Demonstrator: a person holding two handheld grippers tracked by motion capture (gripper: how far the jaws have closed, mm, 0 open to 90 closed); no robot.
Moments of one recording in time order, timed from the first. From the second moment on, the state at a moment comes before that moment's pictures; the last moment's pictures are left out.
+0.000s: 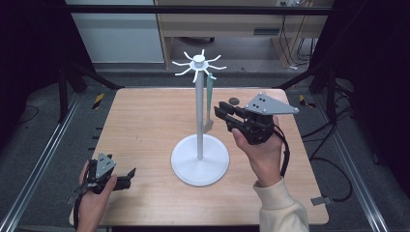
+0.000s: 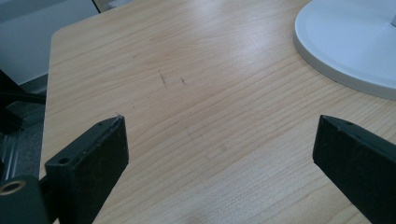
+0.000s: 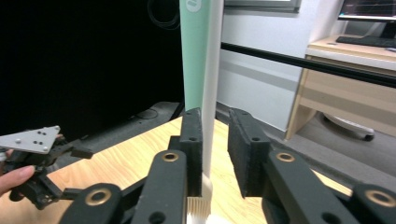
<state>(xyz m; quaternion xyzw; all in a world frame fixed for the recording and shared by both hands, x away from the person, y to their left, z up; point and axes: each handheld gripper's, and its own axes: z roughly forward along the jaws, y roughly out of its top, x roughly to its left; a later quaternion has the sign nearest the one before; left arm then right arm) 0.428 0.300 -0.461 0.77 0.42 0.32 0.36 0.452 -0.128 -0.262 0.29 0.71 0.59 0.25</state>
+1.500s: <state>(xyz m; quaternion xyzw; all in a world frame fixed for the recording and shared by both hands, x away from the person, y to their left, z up) 0.427 0.300 -0.459 0.77 0.42 0.32 0.37 0.479 -0.179 -0.304 0.43 0.68 0.48 0.34</state>
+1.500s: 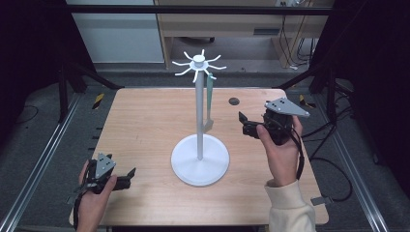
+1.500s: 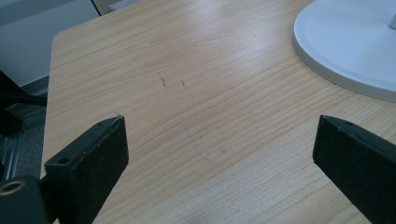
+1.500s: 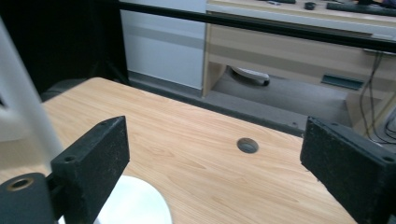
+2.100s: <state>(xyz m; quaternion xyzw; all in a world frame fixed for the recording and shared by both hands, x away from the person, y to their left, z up) 0.427 0.300 -0.459 0.77 0.41 0.32 0.37 0.503 -0.206 -0.350 0.45 0.70 0.43 0.35</state>
